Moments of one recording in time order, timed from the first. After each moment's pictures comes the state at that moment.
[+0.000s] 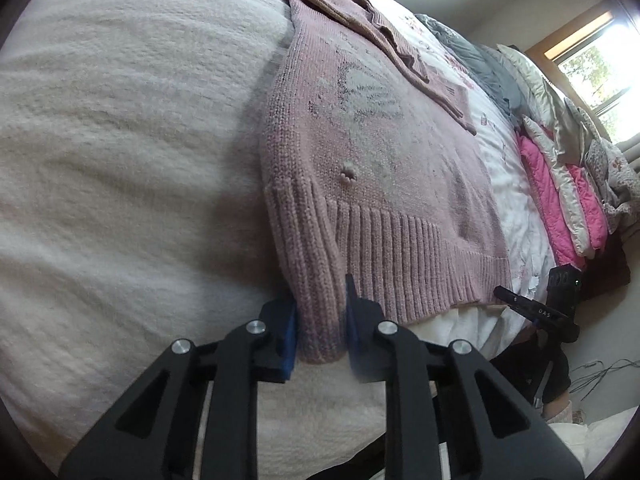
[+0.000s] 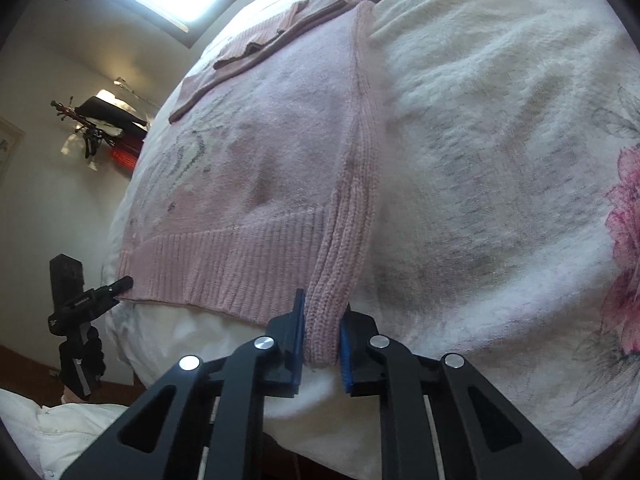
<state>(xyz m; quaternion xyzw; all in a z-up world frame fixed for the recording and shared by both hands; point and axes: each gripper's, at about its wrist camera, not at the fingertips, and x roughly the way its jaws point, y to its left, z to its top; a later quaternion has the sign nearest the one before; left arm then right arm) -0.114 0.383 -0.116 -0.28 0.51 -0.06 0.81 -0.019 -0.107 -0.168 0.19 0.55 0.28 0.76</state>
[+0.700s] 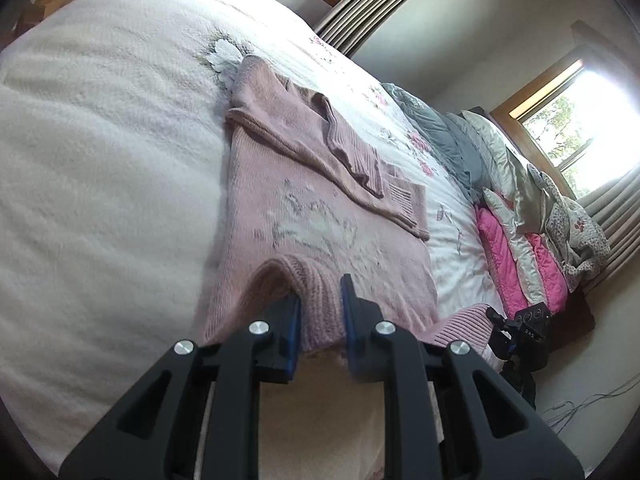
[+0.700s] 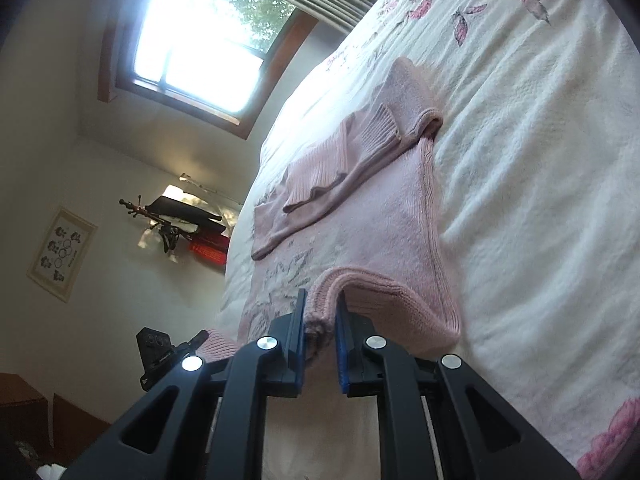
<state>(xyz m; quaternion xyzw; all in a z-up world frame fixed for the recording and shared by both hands) -0.005 0.420 -0.040 -0.33 0.40 -0.08 0.85 0.102 -0.143 -0.101 0.37 0.44 0.33 0.75</state>
